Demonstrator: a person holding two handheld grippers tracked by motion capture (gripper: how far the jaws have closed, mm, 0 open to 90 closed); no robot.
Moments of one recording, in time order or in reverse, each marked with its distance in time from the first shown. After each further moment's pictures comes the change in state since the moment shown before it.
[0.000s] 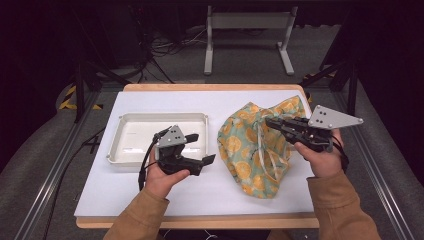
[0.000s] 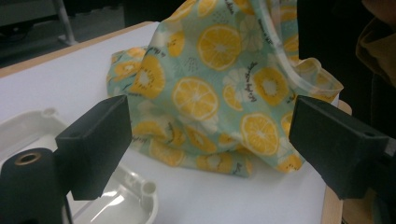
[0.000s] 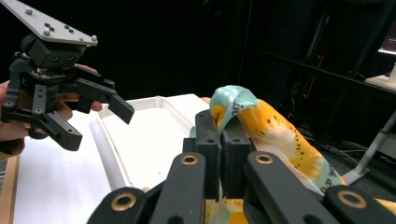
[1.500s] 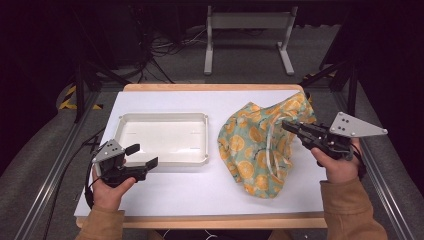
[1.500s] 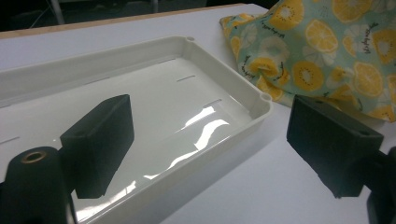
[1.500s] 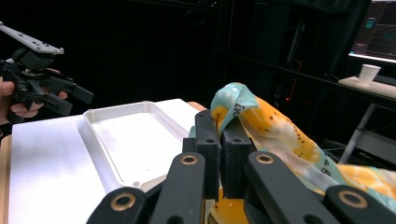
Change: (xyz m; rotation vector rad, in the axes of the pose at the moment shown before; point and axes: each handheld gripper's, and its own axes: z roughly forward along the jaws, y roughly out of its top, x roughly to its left) left arm 0.052 -0.080 -0.107 -0.005 0.271 -0.176; right arm -0.002 -0.008 -0.034 -0.040 -0.061 0.017
